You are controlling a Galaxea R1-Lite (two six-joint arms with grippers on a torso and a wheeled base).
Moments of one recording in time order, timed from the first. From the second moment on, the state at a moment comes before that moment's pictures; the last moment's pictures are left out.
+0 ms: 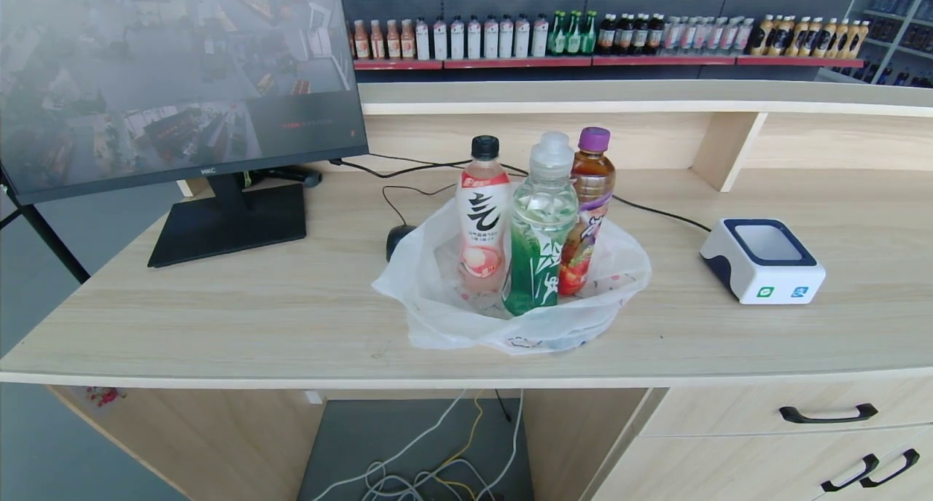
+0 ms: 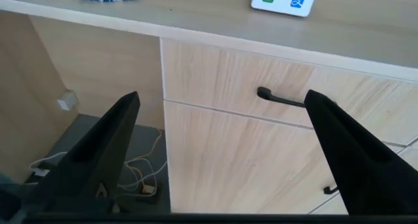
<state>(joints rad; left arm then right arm) 0.00 0.00 0.00 0.00 0.00 0.00 0.01 0.00 -0.01 0.00 0.13 -0.13</state>
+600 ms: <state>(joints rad) 0.00 0.00 0.00 0.00 0.00 0.00 0.01 0.00 0.00 -0.04 0.14 -0.07</state>
